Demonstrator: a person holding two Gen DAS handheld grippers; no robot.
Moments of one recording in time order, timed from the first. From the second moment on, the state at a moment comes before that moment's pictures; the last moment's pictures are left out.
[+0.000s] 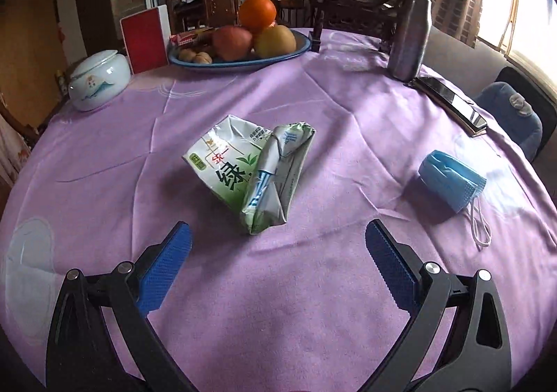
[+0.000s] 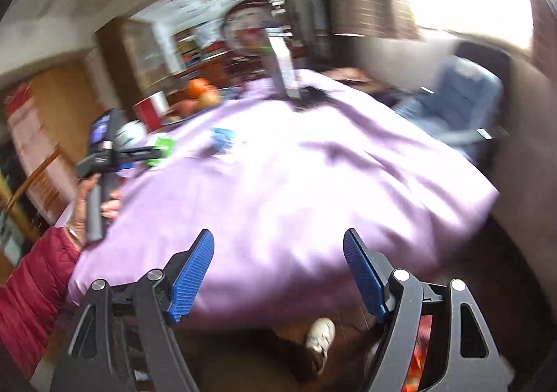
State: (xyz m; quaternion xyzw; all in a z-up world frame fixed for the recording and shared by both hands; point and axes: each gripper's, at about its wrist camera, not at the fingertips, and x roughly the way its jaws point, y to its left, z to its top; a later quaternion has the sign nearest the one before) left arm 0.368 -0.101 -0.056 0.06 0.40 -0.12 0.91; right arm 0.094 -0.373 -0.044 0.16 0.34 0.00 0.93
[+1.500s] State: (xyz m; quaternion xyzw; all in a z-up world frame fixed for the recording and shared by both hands) left arm 0.397 -0.086 -0.075 0.01 0.47 -0.09 0.88; right arm 0.428 -0.346 -0.114 0.19 0.43 0.06 0.88
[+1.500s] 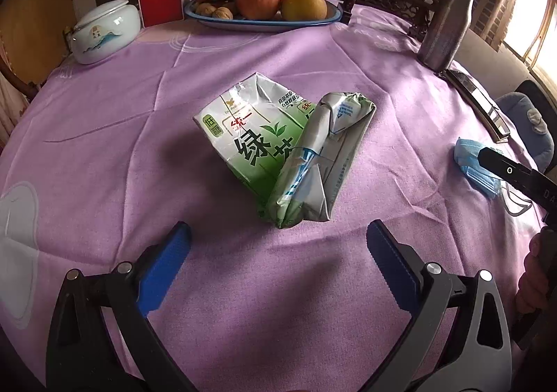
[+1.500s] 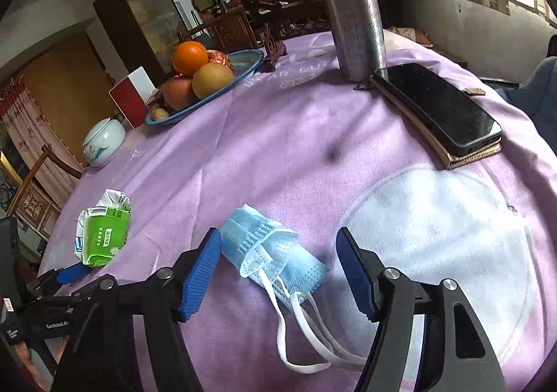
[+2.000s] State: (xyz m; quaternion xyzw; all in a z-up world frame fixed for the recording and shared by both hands) left arm 0.426 -0.096 -0.051 -0.03 0.45 -0.13 0.89; right arm 0.427 -0.337 -0.118 0.18 0.45 0.07 0.87
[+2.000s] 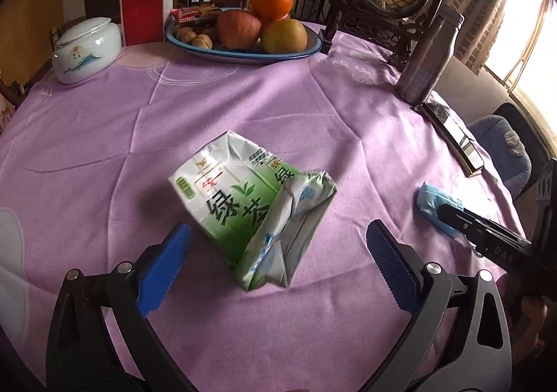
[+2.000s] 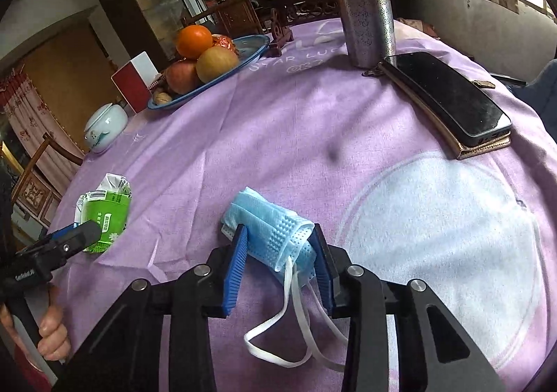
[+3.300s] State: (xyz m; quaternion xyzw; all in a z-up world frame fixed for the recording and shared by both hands) left arm 0.339 -0.130 -0.010 -0.01 0.36 -0.25 0.90; right arm 0.400 -0.344 -0.102 0.18 0.41 0.07 0.89
